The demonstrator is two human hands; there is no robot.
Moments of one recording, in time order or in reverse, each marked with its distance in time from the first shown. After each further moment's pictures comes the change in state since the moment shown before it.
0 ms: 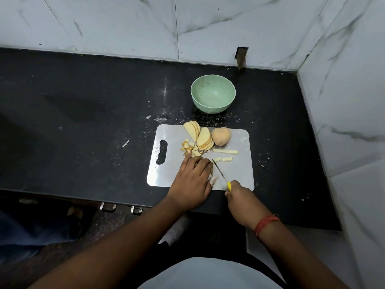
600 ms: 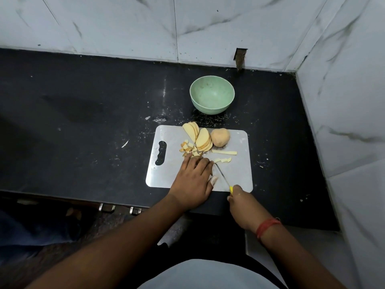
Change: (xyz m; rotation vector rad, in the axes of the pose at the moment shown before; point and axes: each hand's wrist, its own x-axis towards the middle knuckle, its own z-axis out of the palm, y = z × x) left_hand 0.006 0.002 0.000 0.017 -0.006 0.003; right_hand -0.006 0.002 -0.002 -0.041 -0.057 0.060
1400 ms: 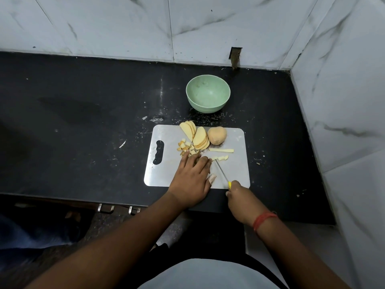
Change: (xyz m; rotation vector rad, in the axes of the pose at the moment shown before) left_hand 0.001 0.000 0.002 0.047 -0.052 0.005; right_hand 0.003 0.002 -0.001 0.025 0.004 0.018
